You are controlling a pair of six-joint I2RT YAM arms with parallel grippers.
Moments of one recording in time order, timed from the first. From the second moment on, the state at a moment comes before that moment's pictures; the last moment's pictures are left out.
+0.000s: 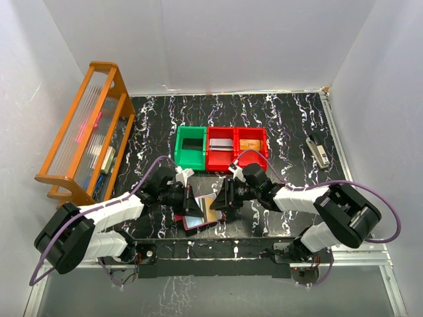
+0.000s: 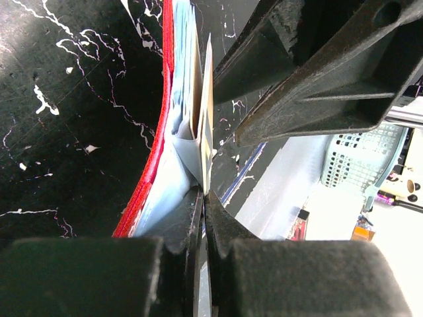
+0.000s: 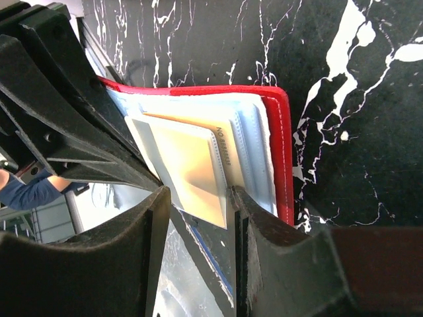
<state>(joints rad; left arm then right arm) -0.68 1.21 0.41 0.02 0.66 -0.76 0.72 1.43 0.45 0.36 -0.60 0.91</state>
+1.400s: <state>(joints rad) -0.67 1.24 0.36 0.13 0.67 -0.81 0.60 1.53 0.29 0.71 -0.82 1.02</state>
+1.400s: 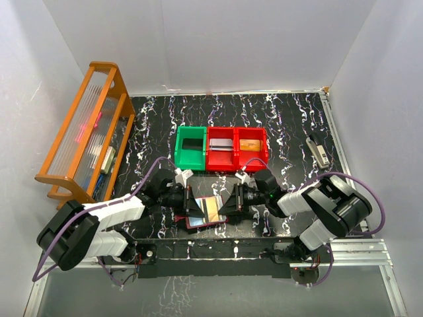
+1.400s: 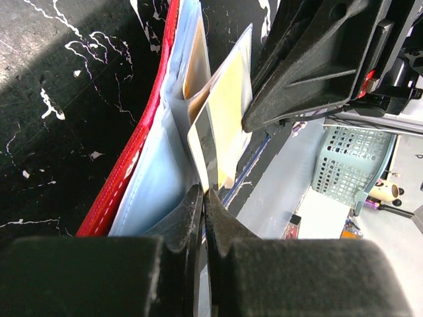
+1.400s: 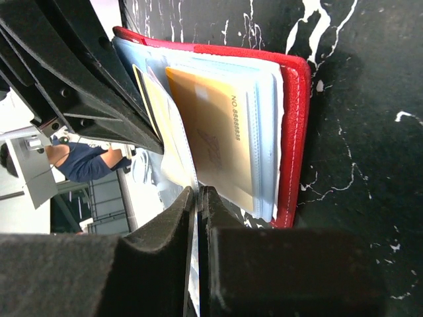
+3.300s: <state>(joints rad) -0.66 1.34 0.39 0.09 0.57 -0.92 0.77 1.48 0.47 0.28 -0.42 1.04</state>
